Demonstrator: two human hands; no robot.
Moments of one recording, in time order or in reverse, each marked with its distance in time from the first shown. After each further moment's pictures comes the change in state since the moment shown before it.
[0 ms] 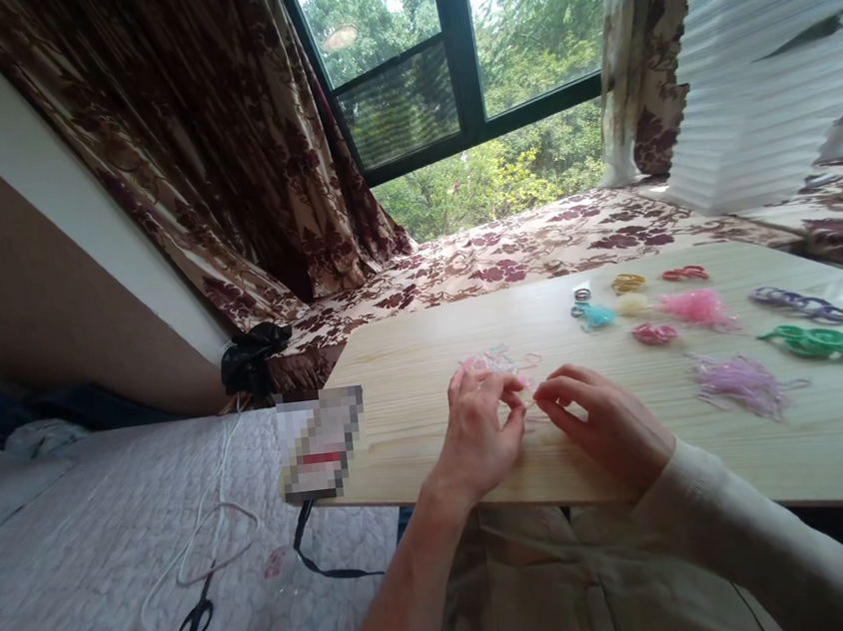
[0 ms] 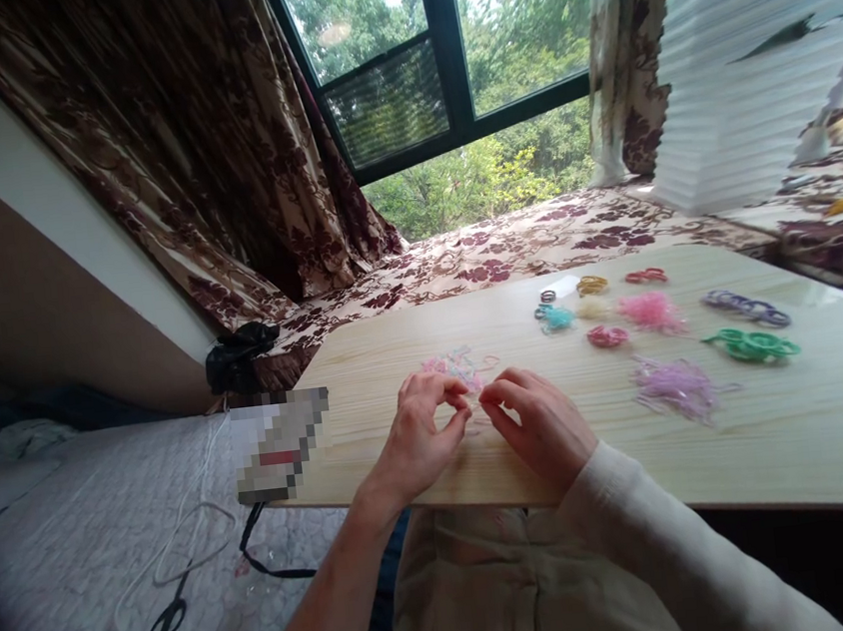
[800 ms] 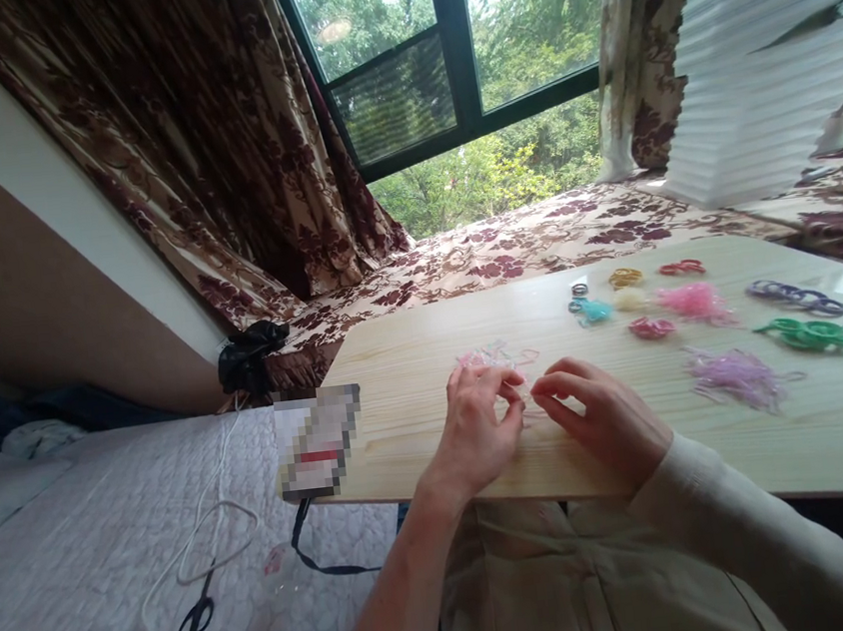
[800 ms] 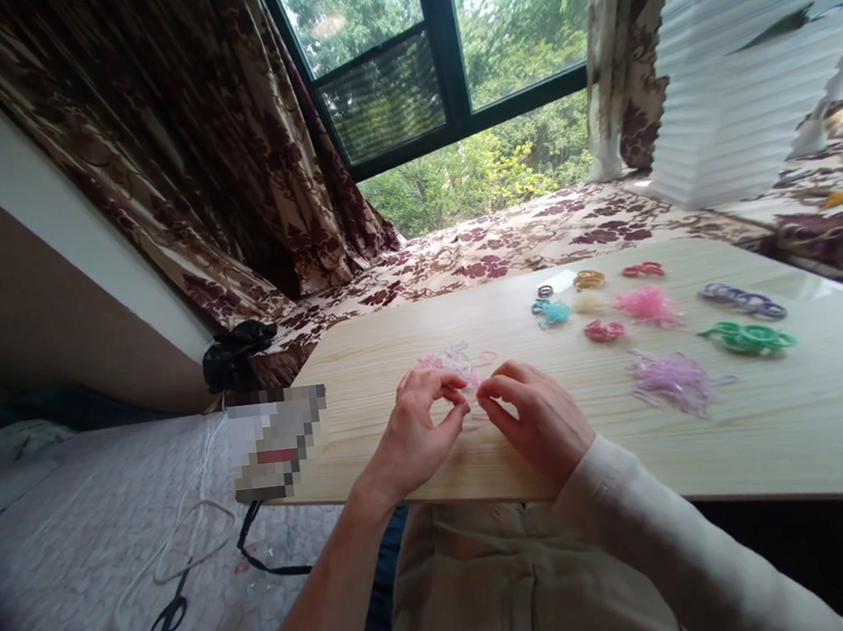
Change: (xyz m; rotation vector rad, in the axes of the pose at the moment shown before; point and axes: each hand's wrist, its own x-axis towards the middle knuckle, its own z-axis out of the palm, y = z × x) left_hand 0.001 -0.001 0.000 -0.032 0.023 0.045; right_hand -0.001 0.001 0.001 -0.017 0.016 0.002
